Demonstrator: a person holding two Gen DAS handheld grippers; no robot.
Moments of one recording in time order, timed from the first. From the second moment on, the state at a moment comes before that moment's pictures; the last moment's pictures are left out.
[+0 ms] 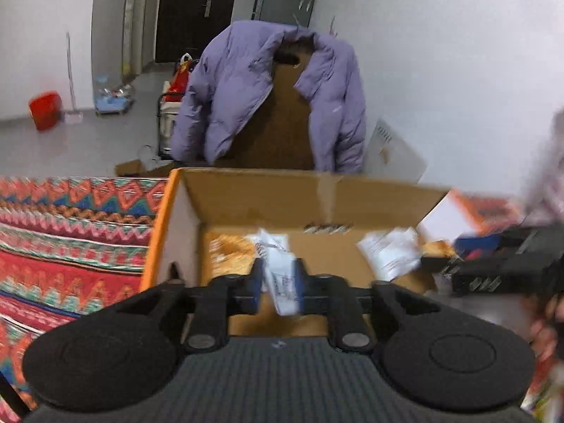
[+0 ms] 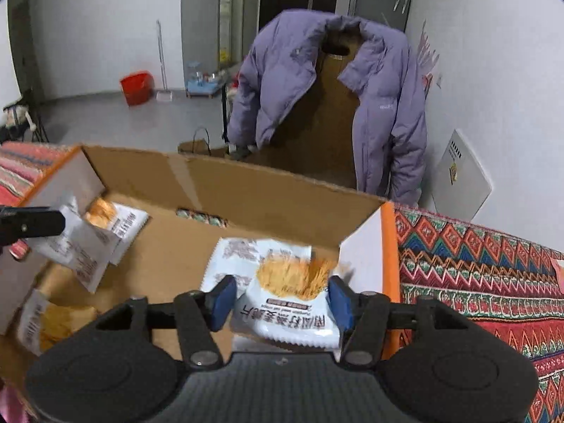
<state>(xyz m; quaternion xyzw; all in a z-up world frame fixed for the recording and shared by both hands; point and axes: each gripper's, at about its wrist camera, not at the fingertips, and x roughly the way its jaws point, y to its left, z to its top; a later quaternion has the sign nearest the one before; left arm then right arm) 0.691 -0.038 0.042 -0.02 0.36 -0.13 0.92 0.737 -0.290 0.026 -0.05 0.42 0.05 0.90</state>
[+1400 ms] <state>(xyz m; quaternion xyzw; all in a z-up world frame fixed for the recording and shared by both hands) 0.204 0.021 0.101 0.02 0.25 -0.08 0.97 0.231 -0.308 0.073 0.03 0.28 0.08 0.96</state>
